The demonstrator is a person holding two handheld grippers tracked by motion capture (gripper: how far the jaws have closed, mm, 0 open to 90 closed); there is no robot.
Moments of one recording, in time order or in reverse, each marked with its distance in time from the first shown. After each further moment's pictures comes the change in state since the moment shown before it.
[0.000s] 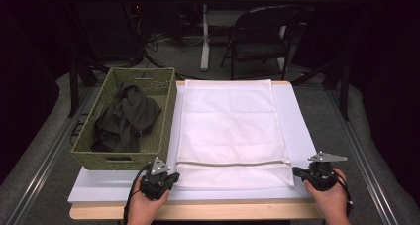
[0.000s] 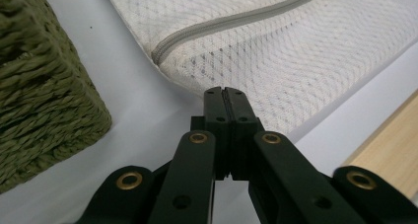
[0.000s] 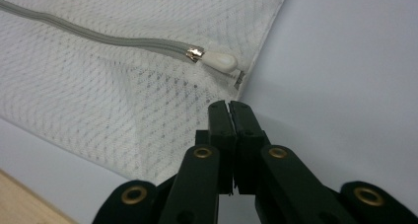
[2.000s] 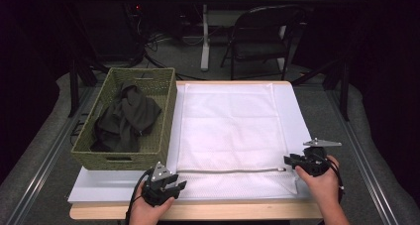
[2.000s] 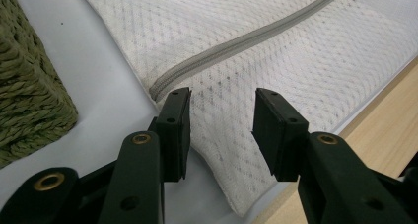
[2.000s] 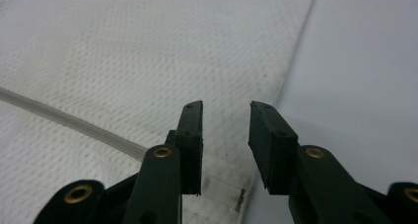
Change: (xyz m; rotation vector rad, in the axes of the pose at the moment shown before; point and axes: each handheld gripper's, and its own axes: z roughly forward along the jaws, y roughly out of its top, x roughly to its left) left arm -0.010 -0.009 0.005 -0.036 -0.031 0.012; right arm -0.001 0.038 0.015 -0.016 0.011 0.109
